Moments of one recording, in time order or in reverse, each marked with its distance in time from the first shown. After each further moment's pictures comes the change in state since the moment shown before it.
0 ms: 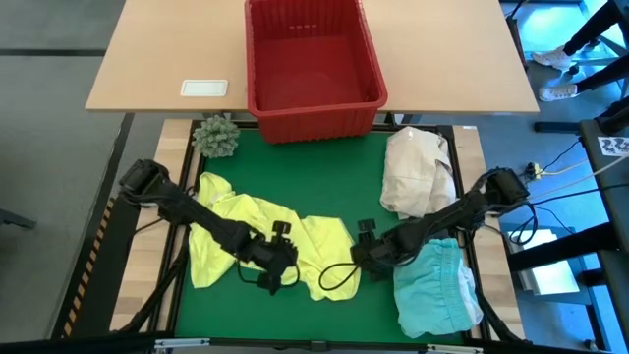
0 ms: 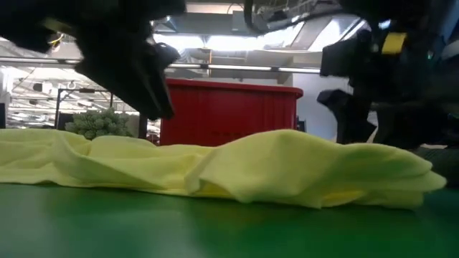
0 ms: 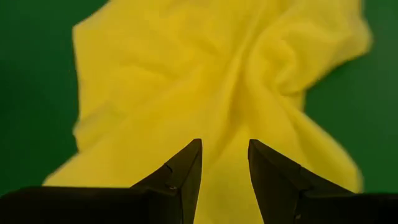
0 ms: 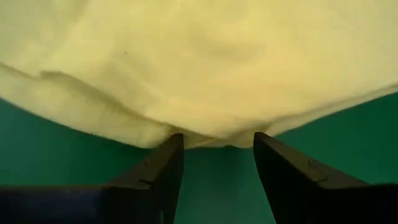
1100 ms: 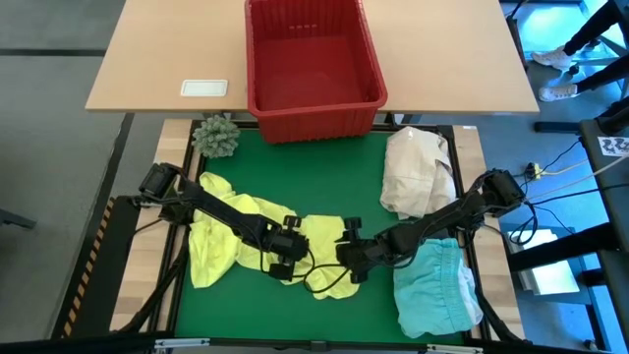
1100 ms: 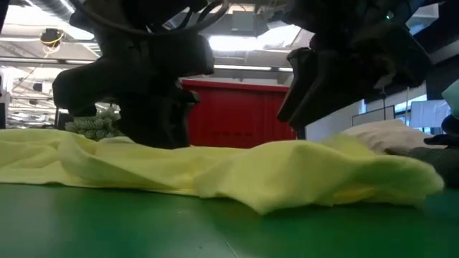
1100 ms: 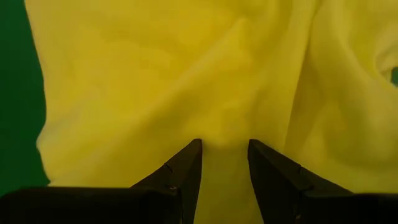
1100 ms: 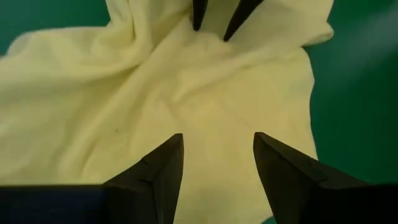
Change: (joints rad) left arm 0.142 0.151 0.002 0.093 0.119 0.107; right arm -0.002 0.040 0.142 0.117 0.161 -0.053
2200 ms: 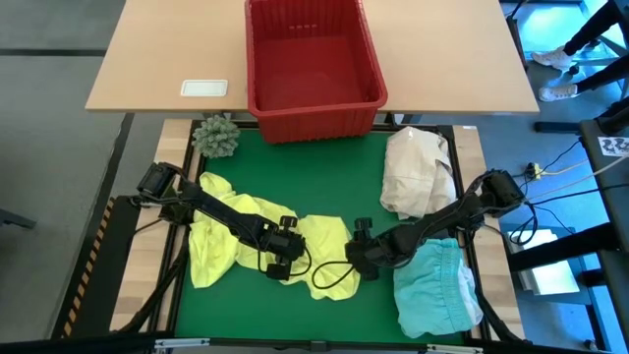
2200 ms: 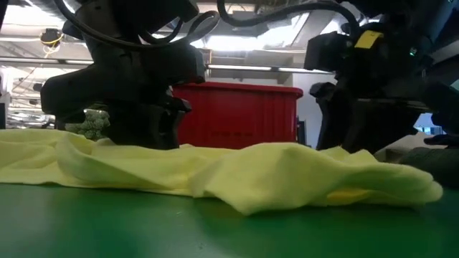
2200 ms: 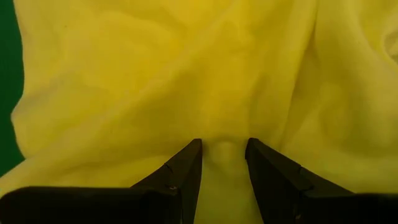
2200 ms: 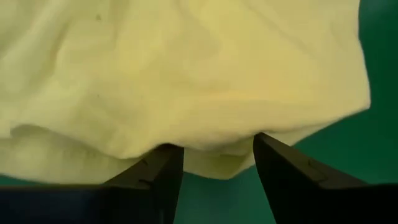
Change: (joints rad) left arm -0.006 -0.004 -0.061 0.029 0.037 -0.053; right arm 0.001 0.009 -0.088 -0.109 -0.061 0.103
